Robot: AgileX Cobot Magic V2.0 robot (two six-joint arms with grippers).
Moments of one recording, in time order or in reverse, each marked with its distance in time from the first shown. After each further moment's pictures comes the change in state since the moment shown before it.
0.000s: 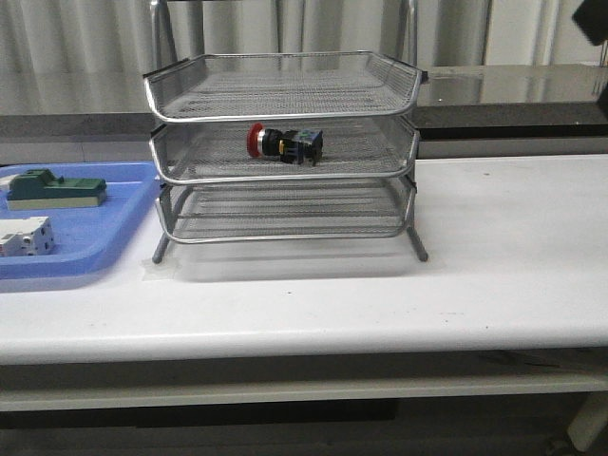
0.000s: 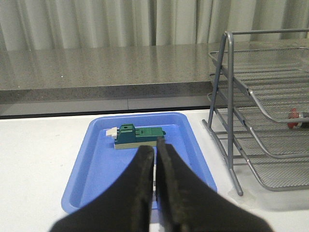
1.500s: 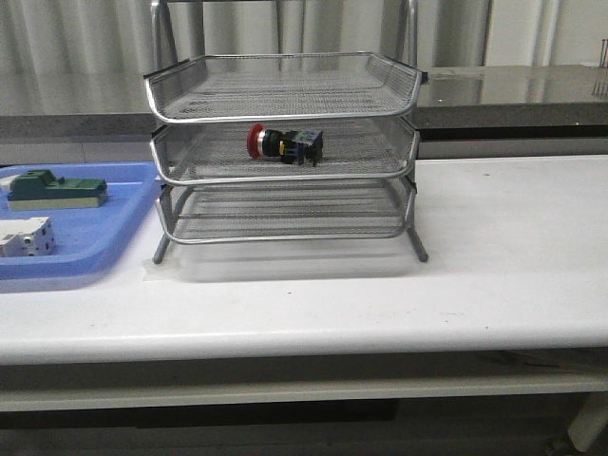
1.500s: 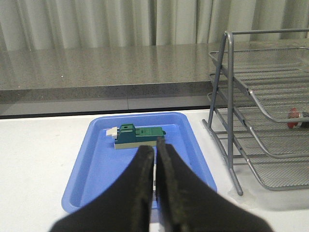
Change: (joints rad) left arm 0.000 0.000 0.000 0.000 0.000 0.000; right arm -0.025 -0.745 0.276 -0.287 0.098 0.248
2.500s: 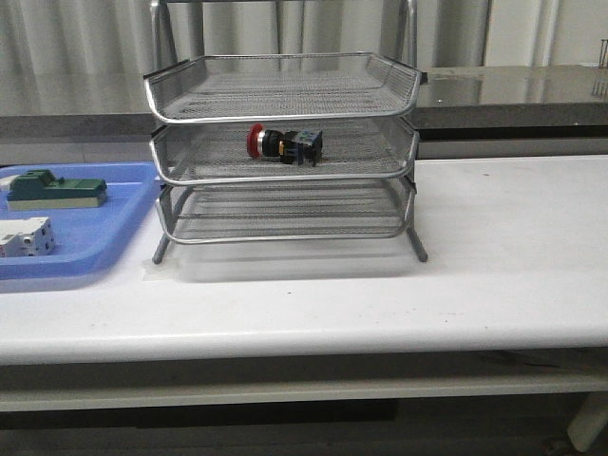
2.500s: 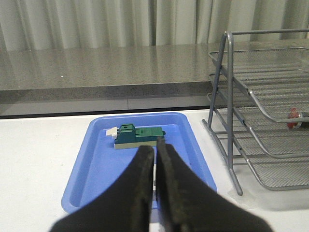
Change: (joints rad) left arm 0.000 0.000 0.000 0.000 0.000 0.000; right arm -0.222 -0.332 0.455 0.353 -0.478 -0.254
